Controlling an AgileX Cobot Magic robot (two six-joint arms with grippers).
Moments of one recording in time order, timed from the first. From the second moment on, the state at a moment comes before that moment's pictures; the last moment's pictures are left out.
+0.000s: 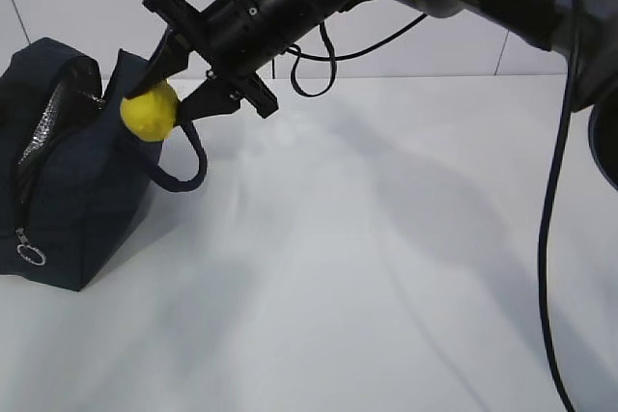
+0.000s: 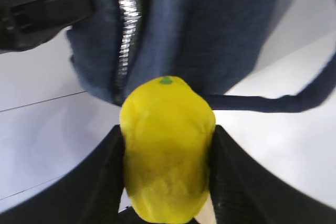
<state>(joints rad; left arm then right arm) 0.37 1.89 -1.34 -0.95 1.19 0.60 0.47 2.37 -2.27 0.93 1.23 0.16</state>
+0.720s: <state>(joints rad) 0.37 1.89 -1.34 -0.95 1.19 0.60 0.56 2.40 -2.27 1.12 0.79 0.00</state>
